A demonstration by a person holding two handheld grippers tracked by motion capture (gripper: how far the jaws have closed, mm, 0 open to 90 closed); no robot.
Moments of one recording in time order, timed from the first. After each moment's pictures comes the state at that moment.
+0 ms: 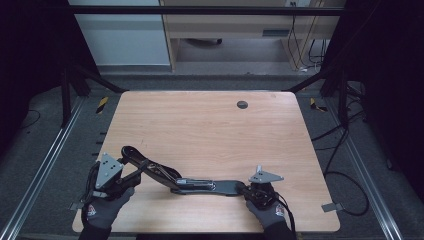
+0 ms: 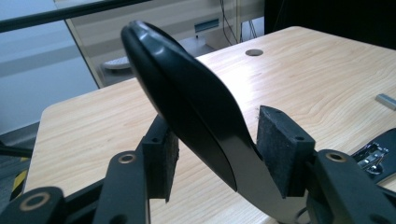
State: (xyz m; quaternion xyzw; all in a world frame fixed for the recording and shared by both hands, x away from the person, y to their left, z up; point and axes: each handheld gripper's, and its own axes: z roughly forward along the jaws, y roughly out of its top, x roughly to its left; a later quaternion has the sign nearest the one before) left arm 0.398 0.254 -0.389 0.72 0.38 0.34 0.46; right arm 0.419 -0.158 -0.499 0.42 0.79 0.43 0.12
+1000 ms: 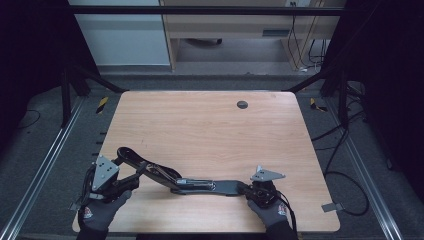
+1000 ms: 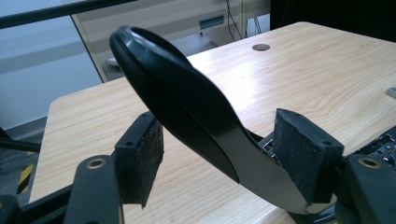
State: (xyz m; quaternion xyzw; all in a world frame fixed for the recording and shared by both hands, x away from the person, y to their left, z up) left arm 0.396 0.262 -0.394 0.72 0.39 0.34 0.46; right arm 0.422 -0.163 -0.495 0.42 0.80 0.42 0.11
